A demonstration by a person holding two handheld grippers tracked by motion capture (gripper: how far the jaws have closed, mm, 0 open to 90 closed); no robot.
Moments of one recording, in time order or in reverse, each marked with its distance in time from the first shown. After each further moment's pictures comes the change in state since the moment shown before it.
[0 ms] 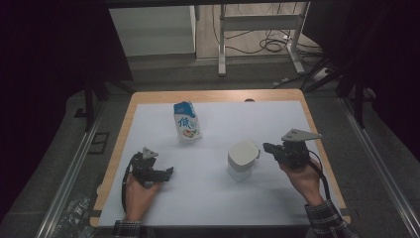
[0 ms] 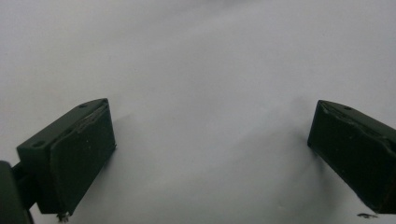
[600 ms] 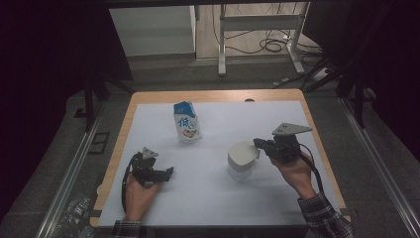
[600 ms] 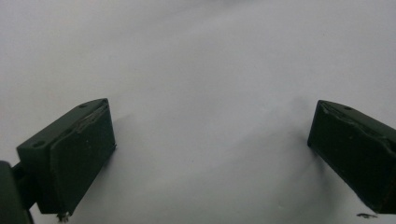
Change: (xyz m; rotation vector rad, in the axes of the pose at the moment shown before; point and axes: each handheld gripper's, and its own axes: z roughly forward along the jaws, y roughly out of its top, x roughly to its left) left arm 0.000 0.000 0.000 -0.002 0.000 -0.003; right arm 0.010 0.022 0.016 -0.015 0.070 -0.013
